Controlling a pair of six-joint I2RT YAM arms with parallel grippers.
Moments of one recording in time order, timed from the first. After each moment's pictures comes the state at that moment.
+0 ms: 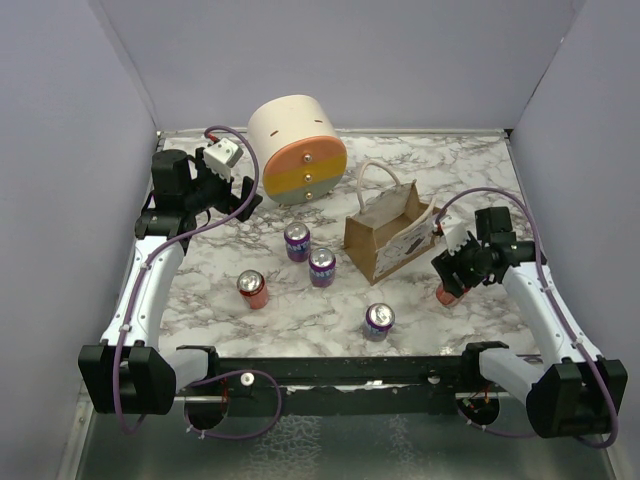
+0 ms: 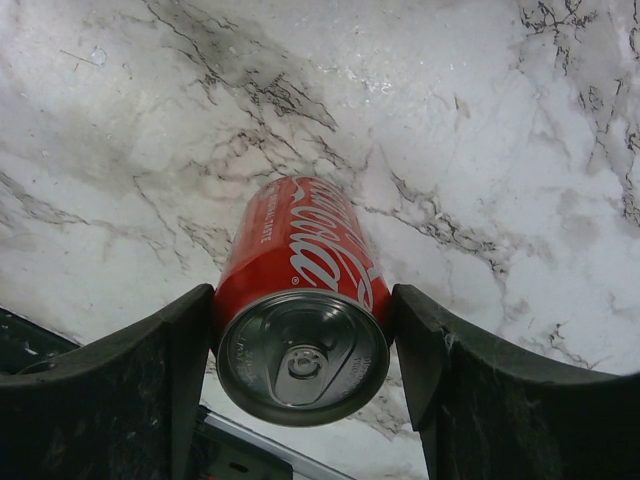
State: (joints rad) left arm -0.03 1.18 1.09 -0.34 0.58 0.26; right arm 0.05 1.04 0.79 -0.89 -0.20 -0.60
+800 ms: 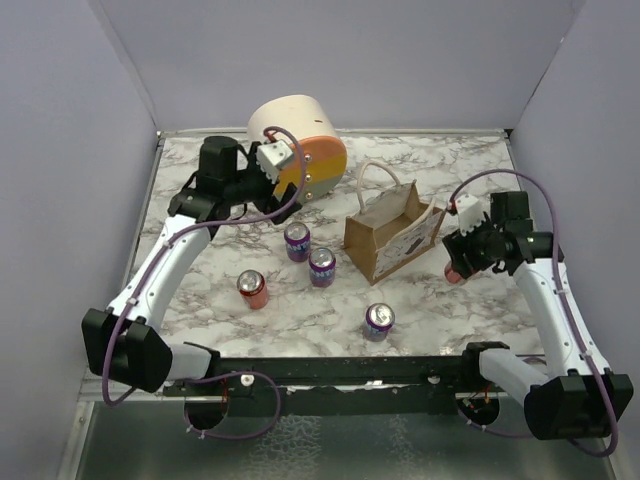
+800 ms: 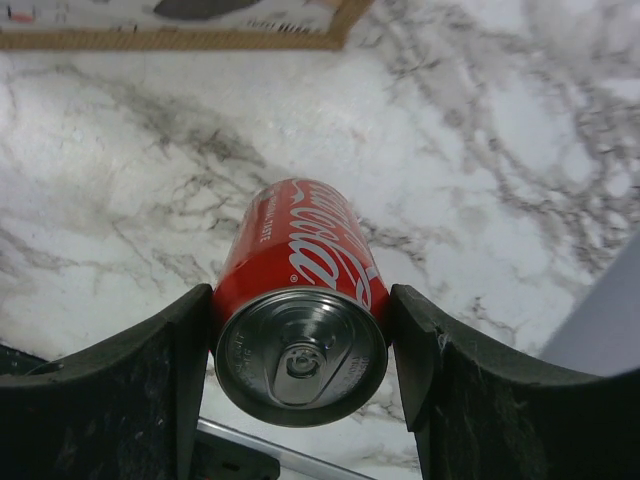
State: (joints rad) left arm -0.26 1.30 1.22 -0.41 0.58 0.34; right arm 0.02 1.03 0.92 -0.93 -0.18 -0.55
